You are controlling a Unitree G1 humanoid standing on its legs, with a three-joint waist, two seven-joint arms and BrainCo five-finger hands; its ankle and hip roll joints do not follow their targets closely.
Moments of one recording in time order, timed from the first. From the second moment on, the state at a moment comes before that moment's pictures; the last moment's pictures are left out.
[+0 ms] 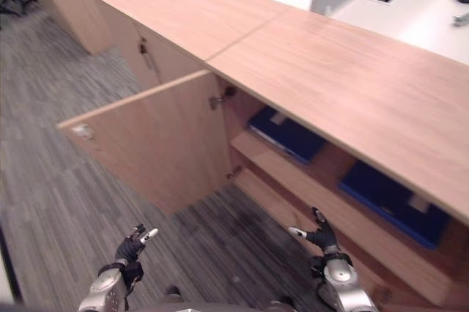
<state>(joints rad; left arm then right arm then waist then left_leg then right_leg) 0.04 0.27 -0.05 0.84 -0.43 -0.16 -0.01 0.11 -0.37 0.21 0.56 0.16 -0.10 -0.12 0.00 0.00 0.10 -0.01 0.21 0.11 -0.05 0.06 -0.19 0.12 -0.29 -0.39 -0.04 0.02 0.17</state>
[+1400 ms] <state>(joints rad) 0.11 0.32 -0.11 0.62 -0.42 -0.13 -0.03 0.14 -0.27 0.19 0.64 0.18 -0.08 -0.11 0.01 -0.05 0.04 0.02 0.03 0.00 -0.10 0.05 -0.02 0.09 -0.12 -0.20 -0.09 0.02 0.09</state>
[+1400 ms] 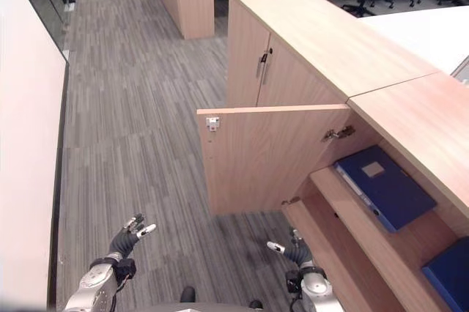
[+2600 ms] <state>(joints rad) -0.46 0.49 -0.16 0.85 -0.50 -0.16 0.01 0.15 -0.27 0.28 0.68 0.18 -0.08 -0.06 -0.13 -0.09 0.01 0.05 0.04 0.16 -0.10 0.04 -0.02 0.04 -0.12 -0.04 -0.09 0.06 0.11</state>
